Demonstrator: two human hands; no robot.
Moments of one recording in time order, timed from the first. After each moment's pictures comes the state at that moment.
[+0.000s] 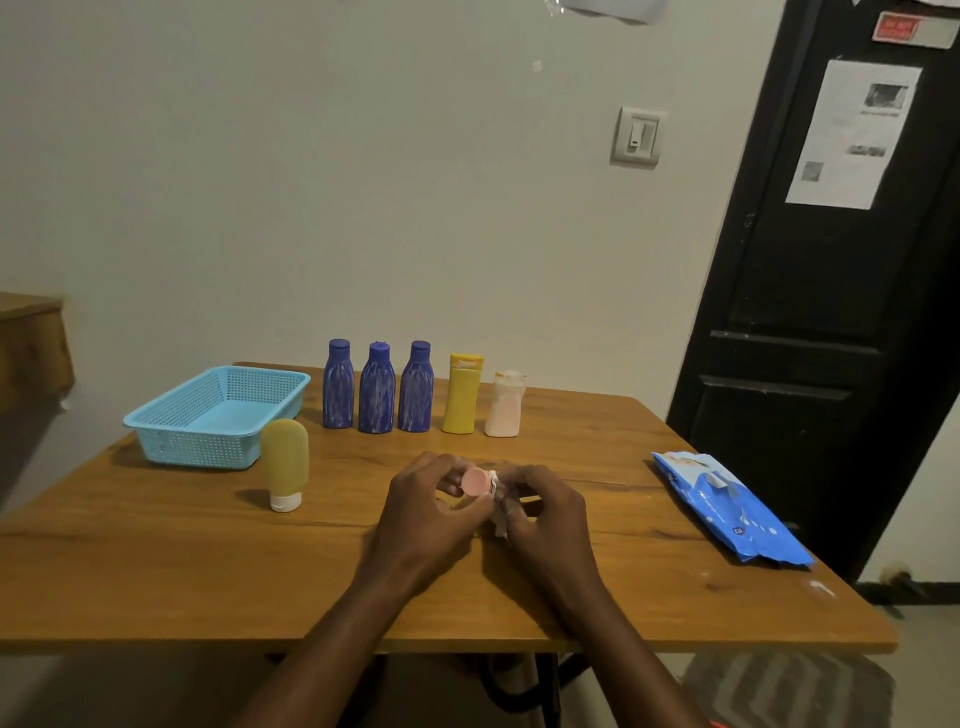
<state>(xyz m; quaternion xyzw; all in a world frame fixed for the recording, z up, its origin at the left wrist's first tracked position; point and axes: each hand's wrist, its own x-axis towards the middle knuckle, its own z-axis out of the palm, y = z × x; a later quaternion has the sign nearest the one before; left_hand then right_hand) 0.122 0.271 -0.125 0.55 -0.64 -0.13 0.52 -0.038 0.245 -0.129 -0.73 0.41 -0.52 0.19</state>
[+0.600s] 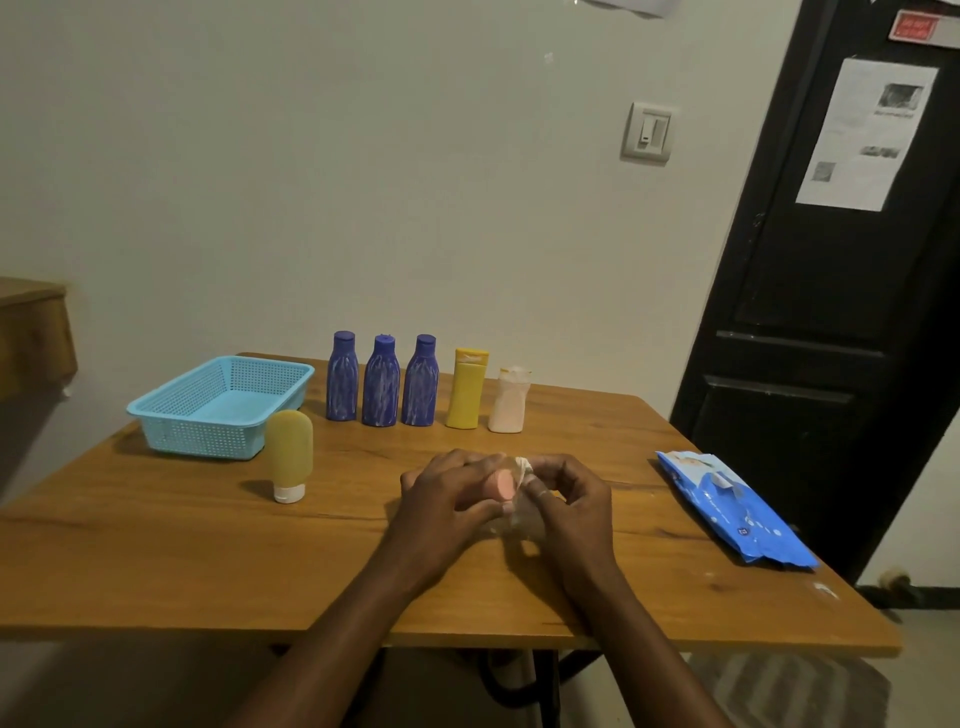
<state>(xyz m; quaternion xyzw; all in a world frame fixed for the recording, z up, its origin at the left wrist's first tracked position) 0.121 0.267 -0.129 0.55 -0.70 -0.13 0.45 -0.049 0.243 -0.124 -0.62 0.38 -0.60 0.34</state>
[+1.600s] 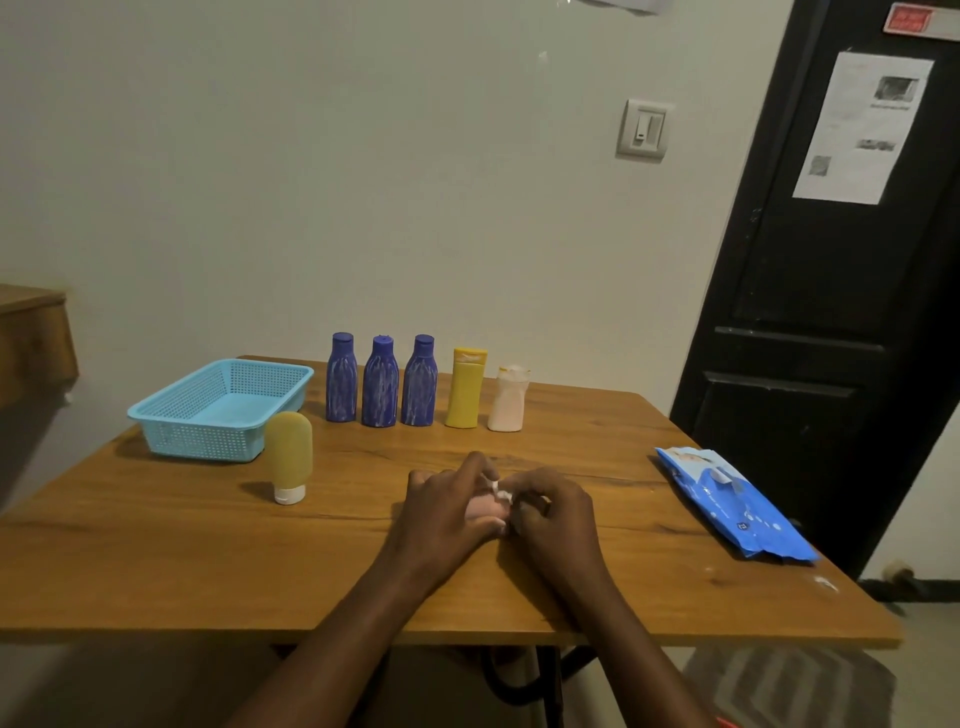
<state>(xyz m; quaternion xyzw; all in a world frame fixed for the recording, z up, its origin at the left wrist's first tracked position) 0.117 0.278 -0.121 0.56 -0.73 -0.08 0.38 -0.043 0.252 -0.124 -0.72 0.44 -0.49 0.24</state>
